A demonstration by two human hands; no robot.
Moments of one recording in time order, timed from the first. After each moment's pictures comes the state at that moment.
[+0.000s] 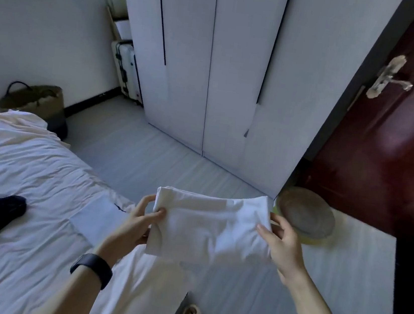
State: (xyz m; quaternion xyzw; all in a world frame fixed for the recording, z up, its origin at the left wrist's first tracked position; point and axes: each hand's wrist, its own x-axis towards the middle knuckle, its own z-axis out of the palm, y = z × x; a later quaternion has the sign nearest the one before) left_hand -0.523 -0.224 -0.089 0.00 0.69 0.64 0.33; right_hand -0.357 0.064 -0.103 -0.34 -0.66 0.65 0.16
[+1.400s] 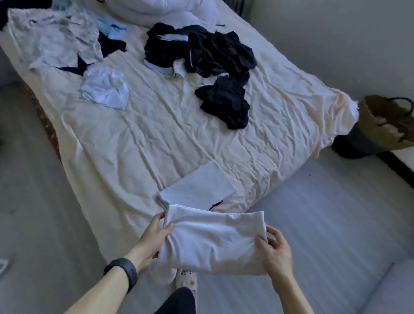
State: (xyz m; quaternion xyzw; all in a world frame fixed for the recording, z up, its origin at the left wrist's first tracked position) left_hand -0.672 -0.107 -0.259 -0.64 0.32 0.66 -0.21; right_hand -0.959 -0.028 -0.210 0.21 -0.80 0.36 -0.44
